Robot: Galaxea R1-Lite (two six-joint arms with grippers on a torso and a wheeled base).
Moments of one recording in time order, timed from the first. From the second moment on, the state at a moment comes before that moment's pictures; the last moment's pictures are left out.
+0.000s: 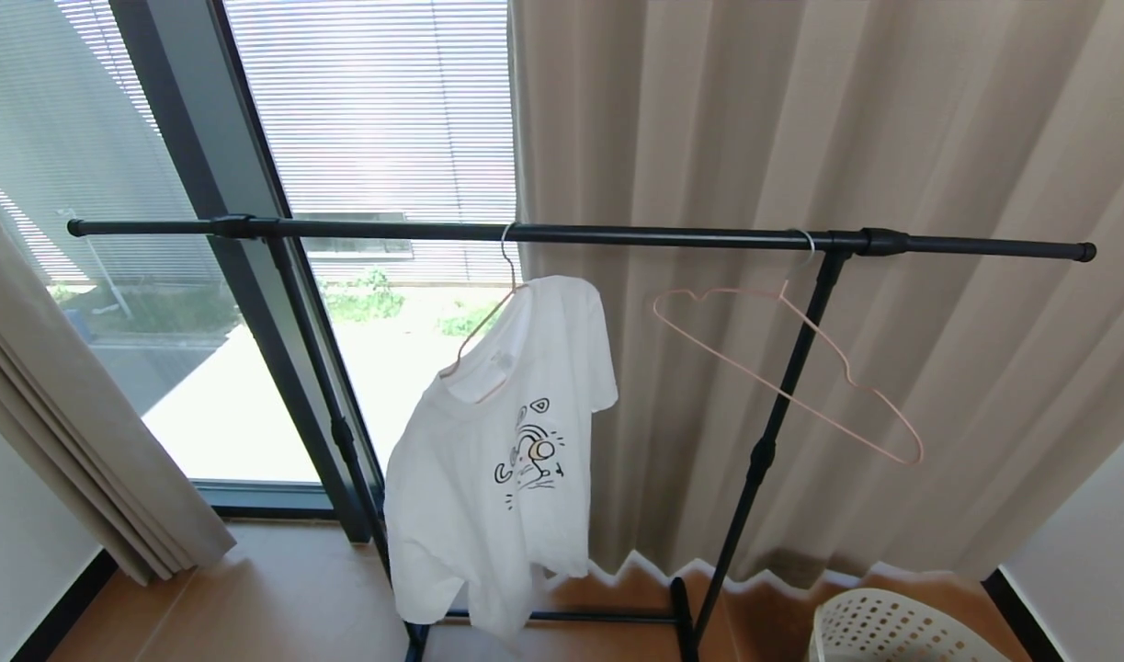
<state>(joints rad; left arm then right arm) 0.00 0.00 0.00 -0.04 -0.18 0.06 0.00 0.00 0.00 -0.03 0.12 -0.07</state>
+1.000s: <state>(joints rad) -0.01 0.00 0.00 -0.04 -0.18 0.06 0.00 0.00 0.00 -0.03 0.12 -0.07</state>
